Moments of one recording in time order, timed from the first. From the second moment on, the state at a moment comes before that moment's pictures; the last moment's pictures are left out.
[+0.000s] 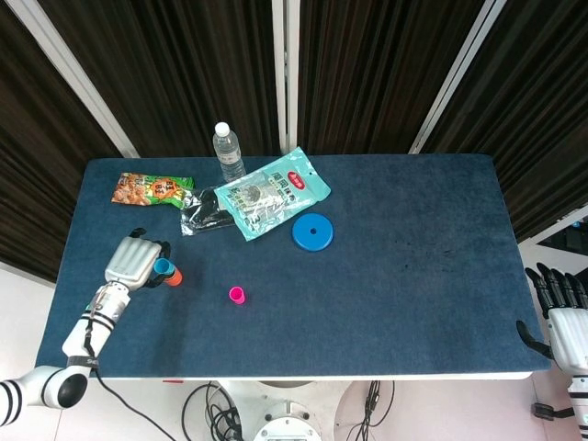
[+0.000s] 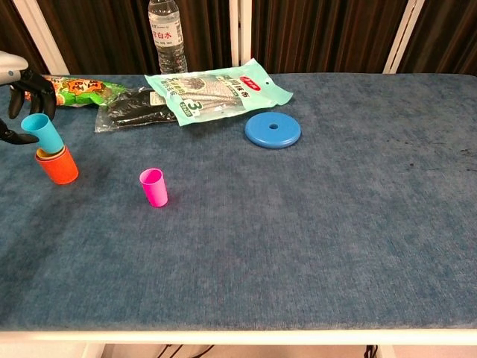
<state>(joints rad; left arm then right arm) -0.64 -1.25 -0.08 -1.62 1.07 0.99 0.43 0.03 -1.05 0.04 -1.59 -1.51 1.48 0.03</state>
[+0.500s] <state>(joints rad) -0.64 -1.23 -0.06 -1.65 1.08 0.97 0.42 0.03 -1.04 0.04 -1.60 -1.51 1.49 0.03</state>
